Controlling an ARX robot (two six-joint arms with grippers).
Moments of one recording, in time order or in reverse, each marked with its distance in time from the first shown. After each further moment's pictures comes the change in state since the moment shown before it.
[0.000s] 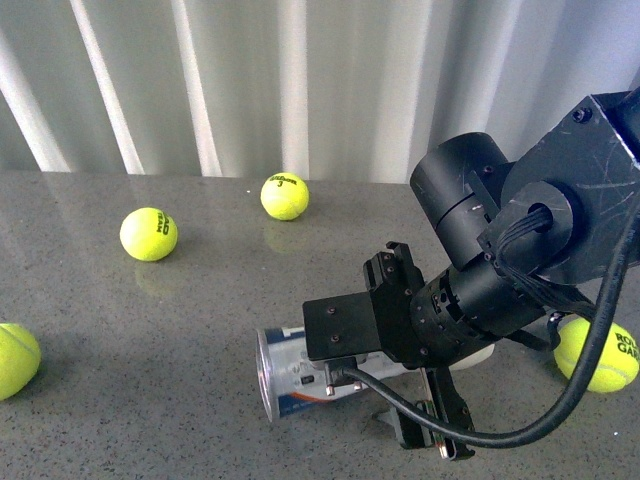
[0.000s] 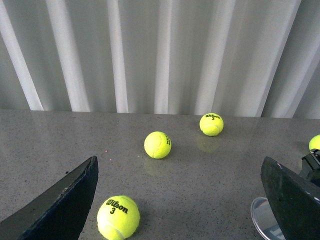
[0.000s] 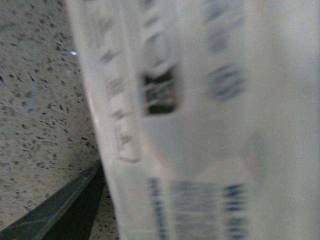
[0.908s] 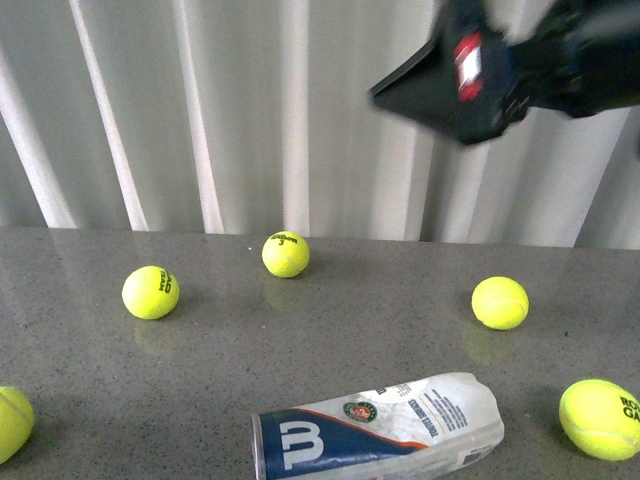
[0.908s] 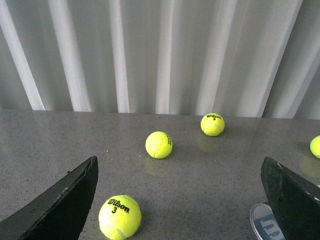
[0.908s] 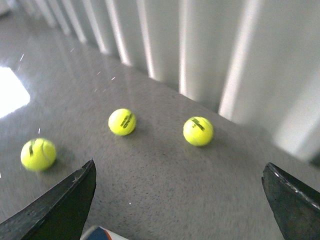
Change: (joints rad) left arm 0.000 0.000 0.000 0.000 0.000 0.000; right arm -0.169 -0.639 -0.186 0.364 -0.161 1.227
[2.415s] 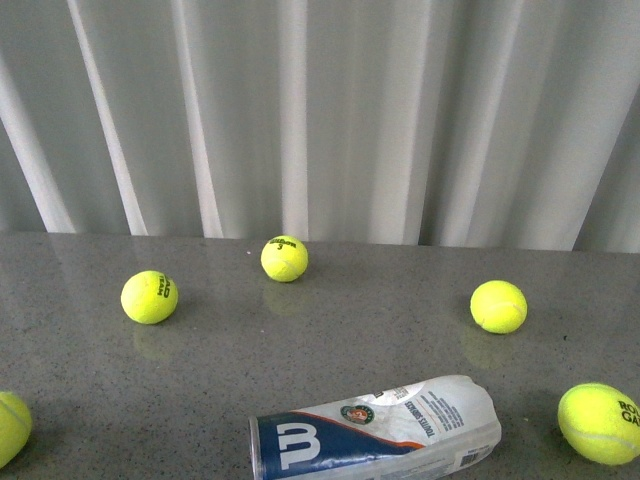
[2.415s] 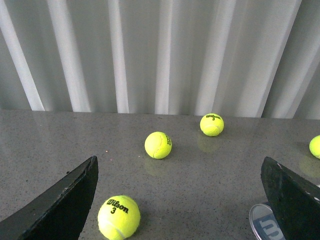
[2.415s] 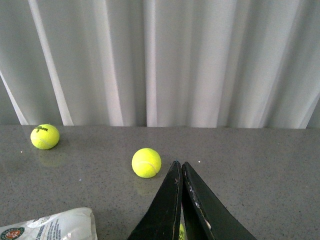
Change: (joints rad) left arm 0.000 0.000 0.000 0.000 0.000 0.000; right arm -0.228 -0.805 -0.944 0.467 0.479 0.097
